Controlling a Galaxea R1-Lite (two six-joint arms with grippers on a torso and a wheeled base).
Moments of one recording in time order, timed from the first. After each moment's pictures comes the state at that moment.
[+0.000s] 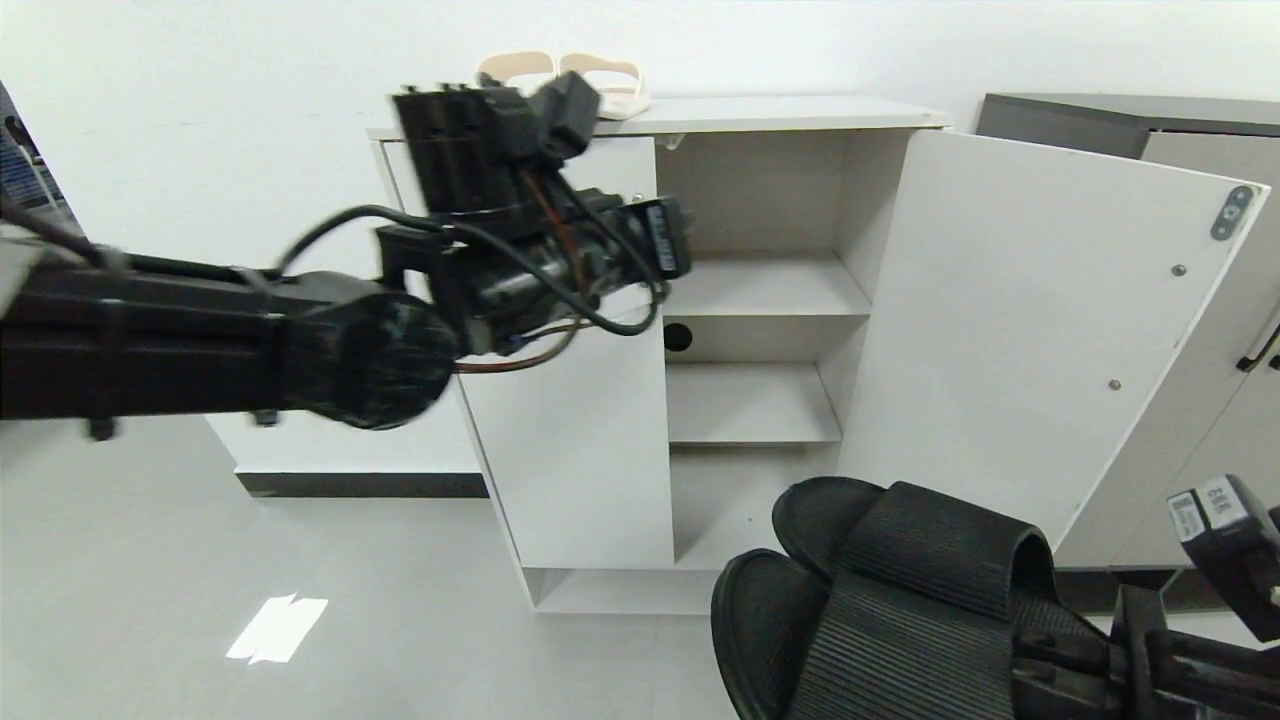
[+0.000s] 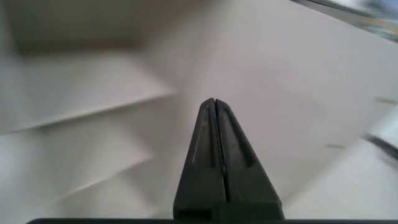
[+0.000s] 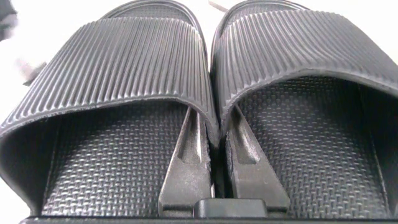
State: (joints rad) left arm -0.57 1.83 -1.38 -0.53 -0.05 -0.19; right arm 0.87 1.20 -0.32 -0.71 0.10 0.14
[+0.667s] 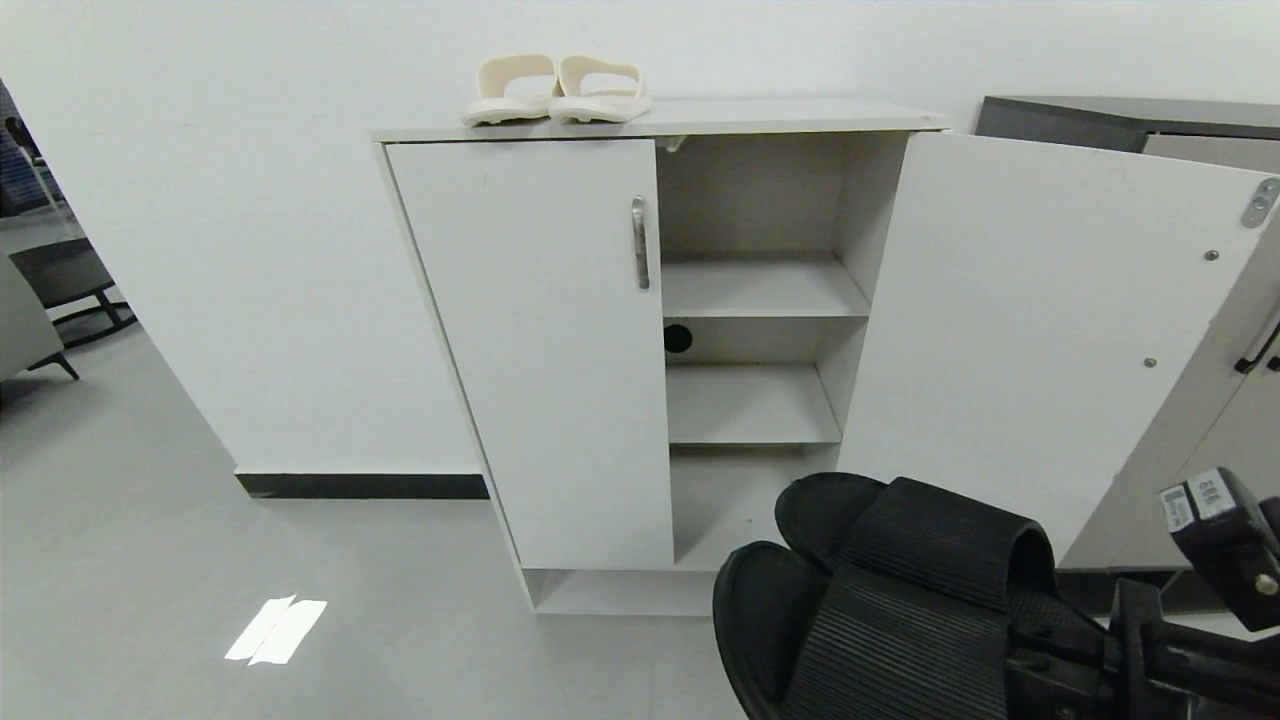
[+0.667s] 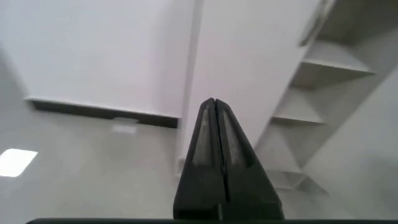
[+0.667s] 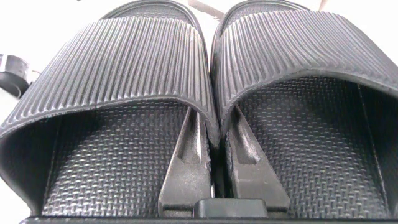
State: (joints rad) left arm -0.13 0.50 -0.49 0.02 0.25 -0.09; right arm 0.86 1.21 -0.32 -0.70 0.10 0.13
